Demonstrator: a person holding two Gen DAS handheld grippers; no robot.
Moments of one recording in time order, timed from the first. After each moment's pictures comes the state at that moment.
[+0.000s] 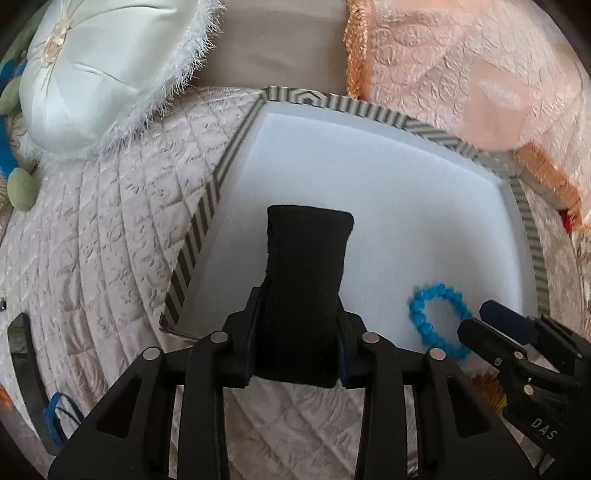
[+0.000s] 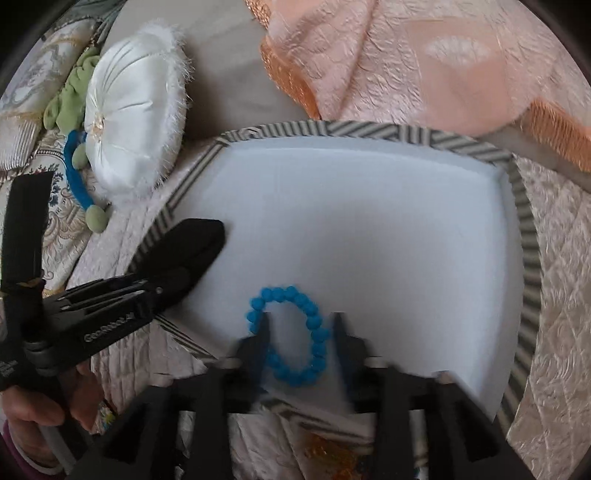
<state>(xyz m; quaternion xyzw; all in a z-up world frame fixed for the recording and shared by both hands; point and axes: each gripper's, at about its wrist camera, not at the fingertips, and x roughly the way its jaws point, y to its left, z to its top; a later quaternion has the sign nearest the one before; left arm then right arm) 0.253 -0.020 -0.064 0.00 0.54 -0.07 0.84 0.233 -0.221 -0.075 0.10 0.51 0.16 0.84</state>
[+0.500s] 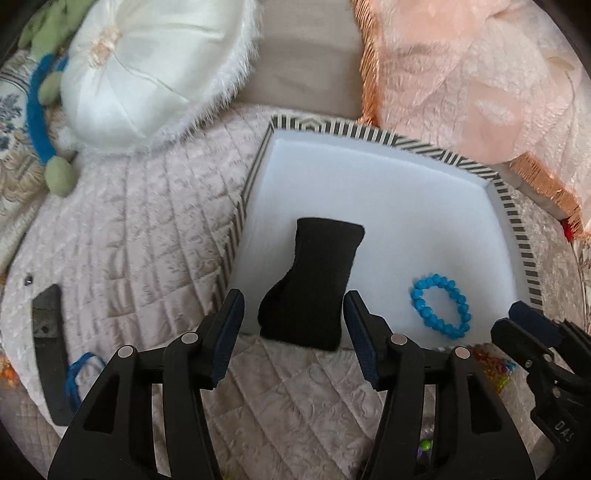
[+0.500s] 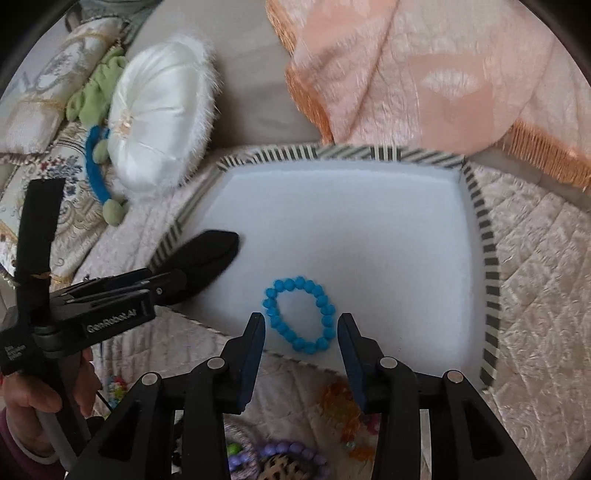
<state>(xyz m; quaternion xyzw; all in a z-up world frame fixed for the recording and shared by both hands) 0.200 0.006 -0.028 -0.01 0.49 -0.03 0.87 0.192 -0.224 -0.040 0.07 0.46 0.16 0.87</state>
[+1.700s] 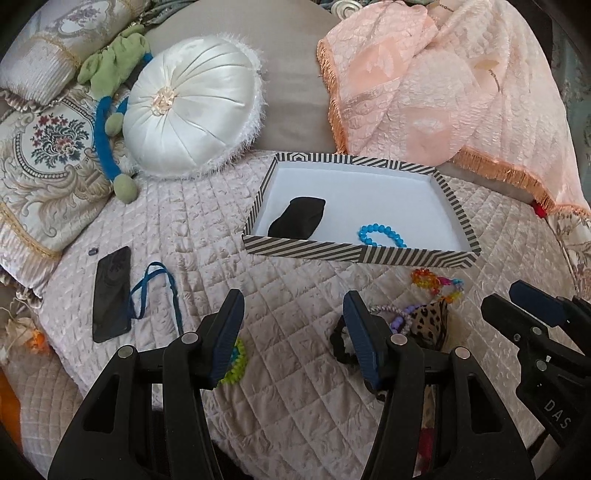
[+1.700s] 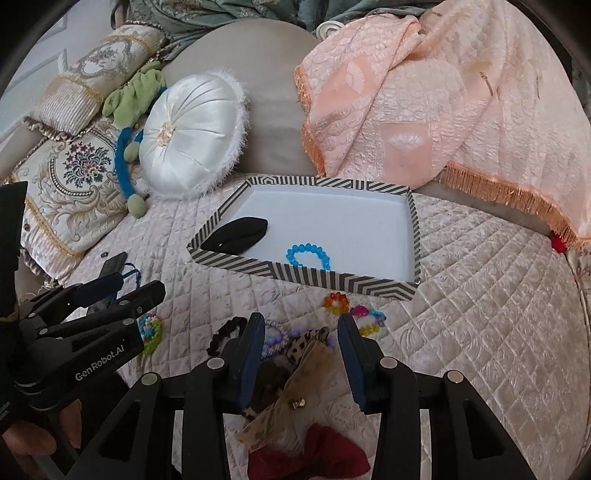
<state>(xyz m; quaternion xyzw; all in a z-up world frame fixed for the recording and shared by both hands) 0.033 -0.015 0.024 0.02 0.39 -0.02 0.92 0.042 -0.218 0.011 0.03 0.39 0.11 0.91</state>
